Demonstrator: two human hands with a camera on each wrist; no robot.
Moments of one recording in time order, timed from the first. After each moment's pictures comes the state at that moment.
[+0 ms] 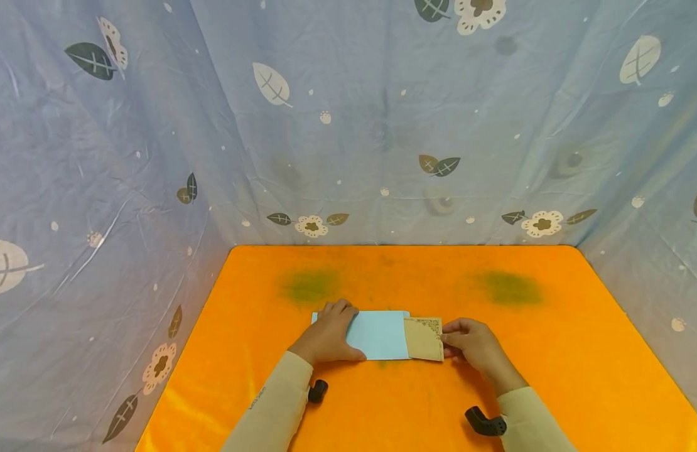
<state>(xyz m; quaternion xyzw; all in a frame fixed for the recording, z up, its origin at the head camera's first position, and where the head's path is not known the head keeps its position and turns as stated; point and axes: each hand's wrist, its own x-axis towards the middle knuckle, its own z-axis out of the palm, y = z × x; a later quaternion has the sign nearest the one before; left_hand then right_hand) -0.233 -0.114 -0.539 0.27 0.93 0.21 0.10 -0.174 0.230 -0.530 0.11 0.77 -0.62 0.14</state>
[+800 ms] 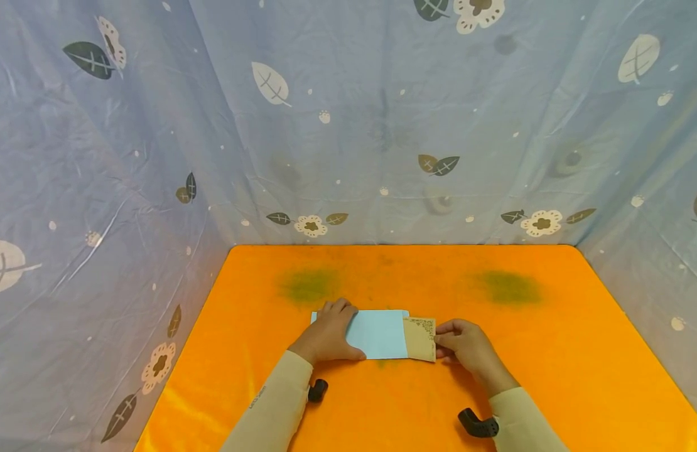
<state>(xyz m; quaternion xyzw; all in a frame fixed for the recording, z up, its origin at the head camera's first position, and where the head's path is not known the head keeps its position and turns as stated) -0.233 -0.114 -0.537 0.27 0.93 0.21 0.10 -0.172 0.217 -0.538 0.10 0.75 -0.64 0.13</state>
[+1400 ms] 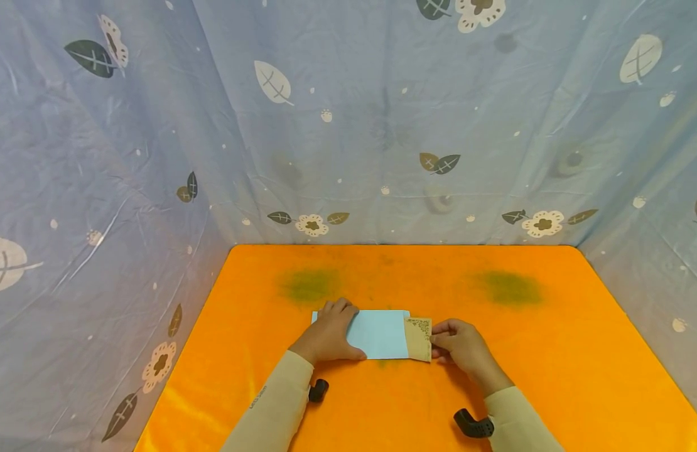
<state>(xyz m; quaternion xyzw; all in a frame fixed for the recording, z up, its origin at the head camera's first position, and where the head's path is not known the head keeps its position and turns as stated) -0.232 -0.114 -0.539 0.27 0.93 0.22 0.10 -0.173 0.205 -0.537 0.10 0.75 -0.64 0.13</state>
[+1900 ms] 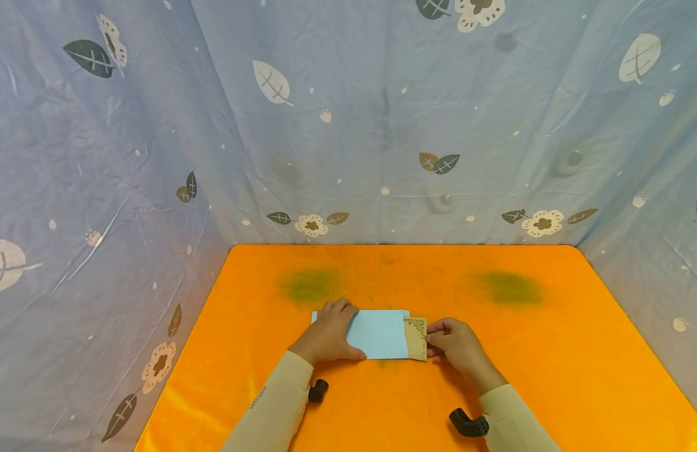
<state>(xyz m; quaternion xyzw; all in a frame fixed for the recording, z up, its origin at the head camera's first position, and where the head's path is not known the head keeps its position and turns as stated) -0.233 -0.114 -0.541 0.27 0.93 0.22 0.10 -0.176 0.197 -0.538 0.10 0.76 -0.63 0.13</state>
